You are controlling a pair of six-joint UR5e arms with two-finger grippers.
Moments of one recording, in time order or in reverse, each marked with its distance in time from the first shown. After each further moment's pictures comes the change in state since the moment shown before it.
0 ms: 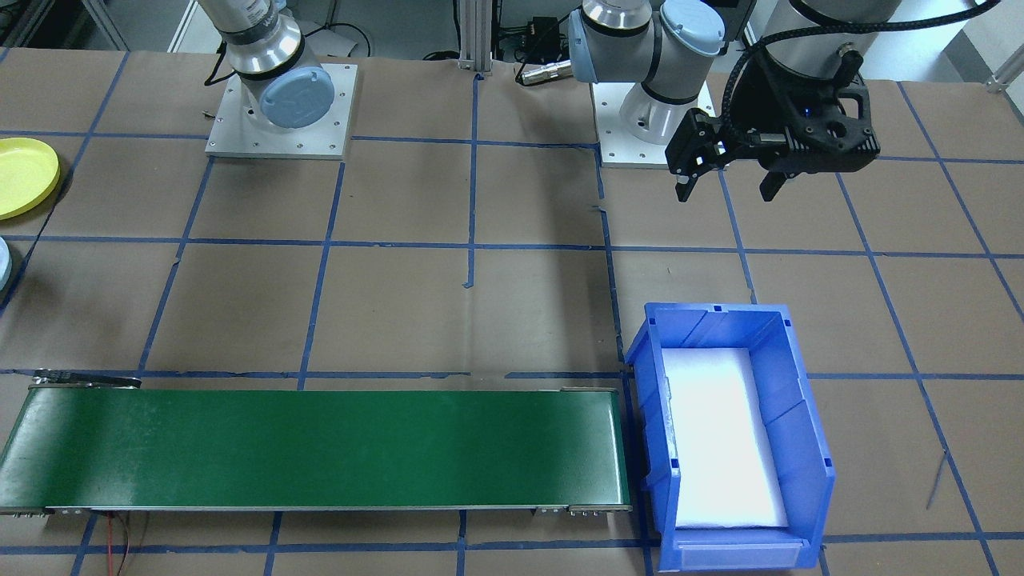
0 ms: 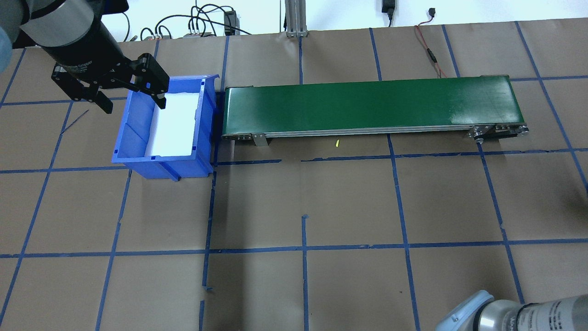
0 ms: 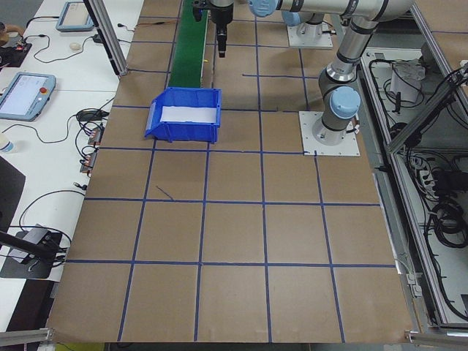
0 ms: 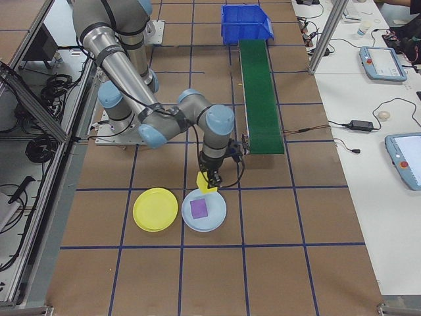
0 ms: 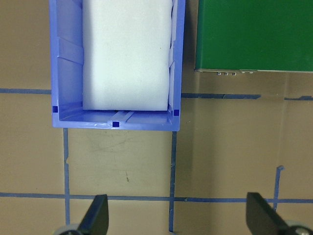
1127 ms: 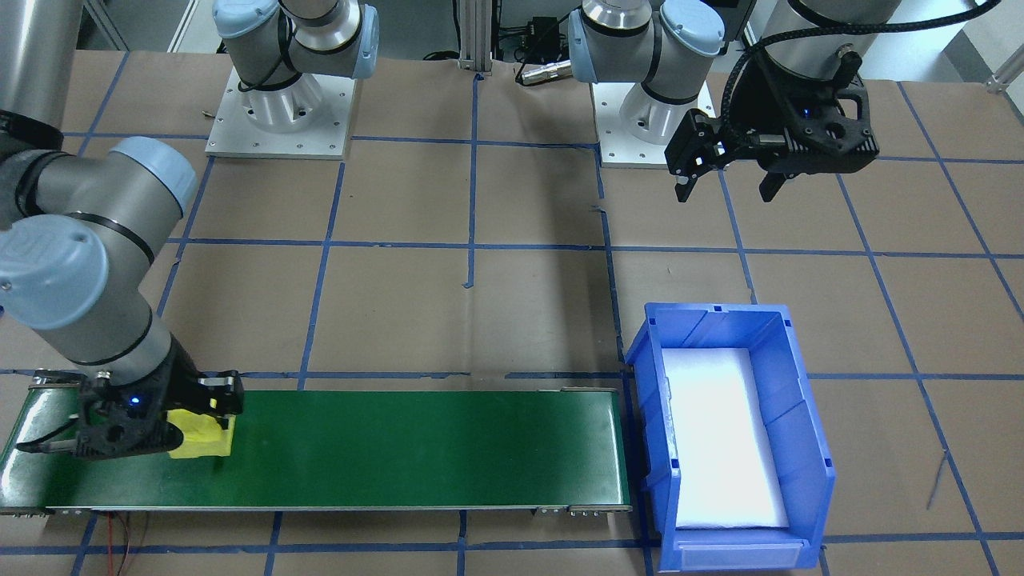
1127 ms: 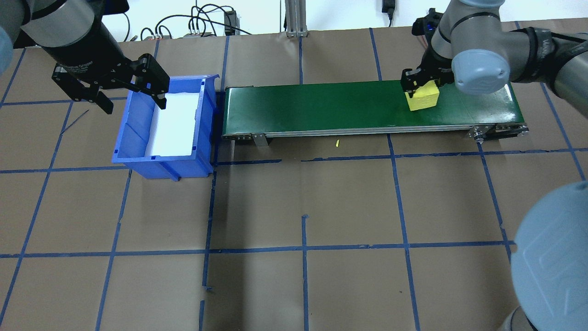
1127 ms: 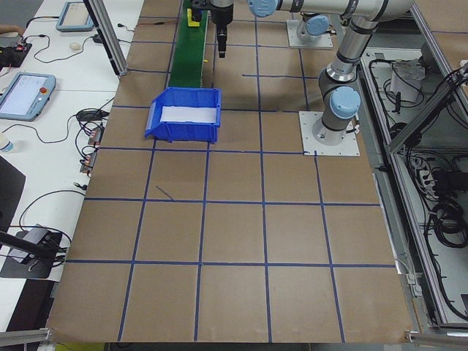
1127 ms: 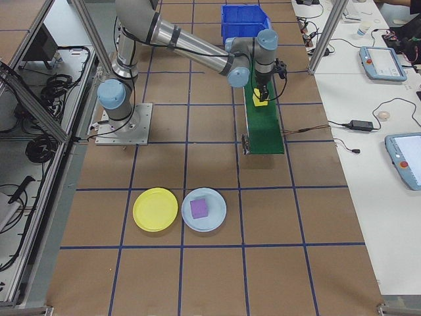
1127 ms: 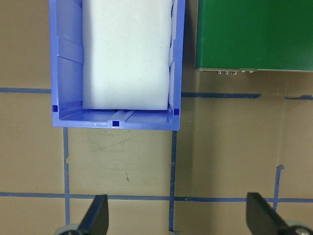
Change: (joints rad) left arm 0.000 0.000 -0.001 0.000 0.000 0.000; right arm 0.975 0.186 -0.217 -0.063 0.068 1.067
